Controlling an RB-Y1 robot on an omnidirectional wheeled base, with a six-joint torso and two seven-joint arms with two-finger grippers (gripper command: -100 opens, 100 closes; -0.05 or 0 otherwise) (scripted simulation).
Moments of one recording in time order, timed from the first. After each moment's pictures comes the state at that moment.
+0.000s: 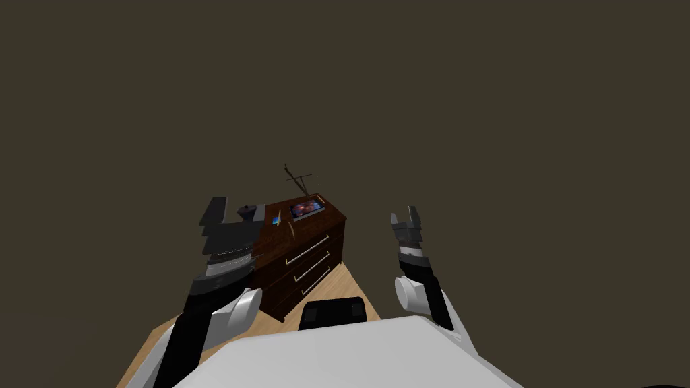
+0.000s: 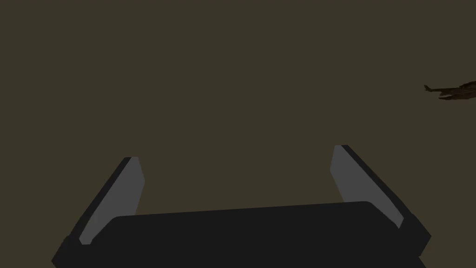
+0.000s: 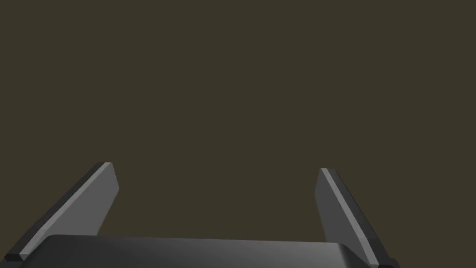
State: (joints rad) left arm 0.51 -0.05 0.06 -2.35 -0.11 -0.55 0.17; right arm 0.49 -0.01 -0.03 -2.25 -0.02 -0.41 -0.12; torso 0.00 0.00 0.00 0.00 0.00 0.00
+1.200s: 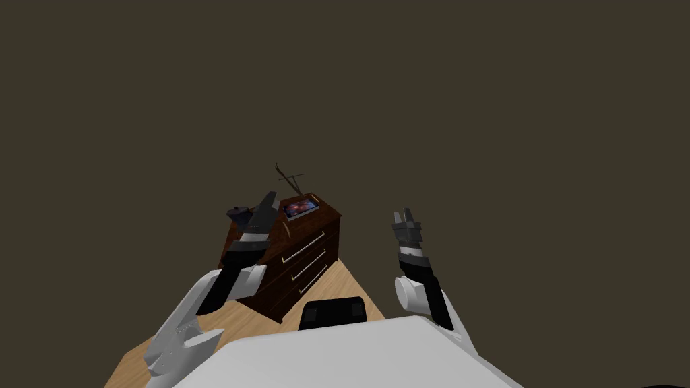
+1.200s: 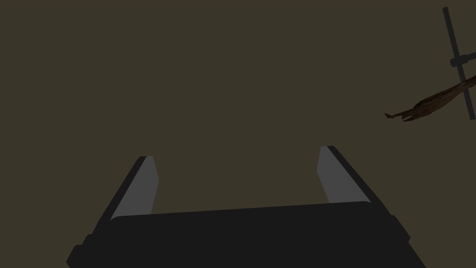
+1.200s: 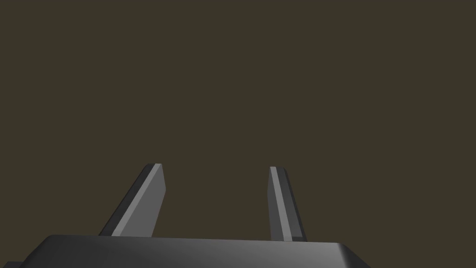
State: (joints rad) left arm 0.27 0.17 0.10 -2.19 -0.22 -0.28 0.03; right arm 0.49 -0.01 -0.03 -2.25 -0.02 -0.41 -0.12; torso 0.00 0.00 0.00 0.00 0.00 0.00
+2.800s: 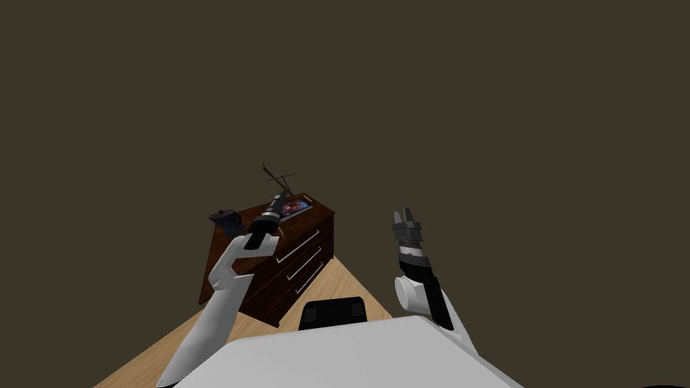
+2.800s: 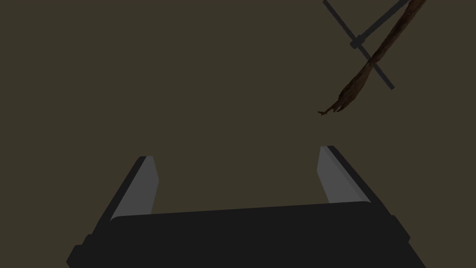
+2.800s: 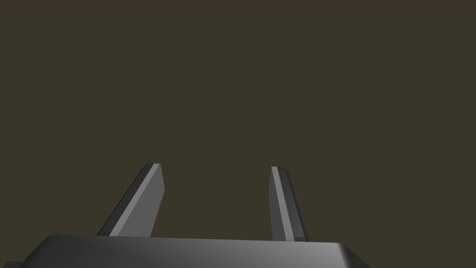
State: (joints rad) left arm -0.08 0.20 0.16 -1.93 -0.33 0.16 -0.18; right arm 0.49 -0.01 -0.03 -2.25 -0.02 -0.41 -0.12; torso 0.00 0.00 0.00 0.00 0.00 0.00
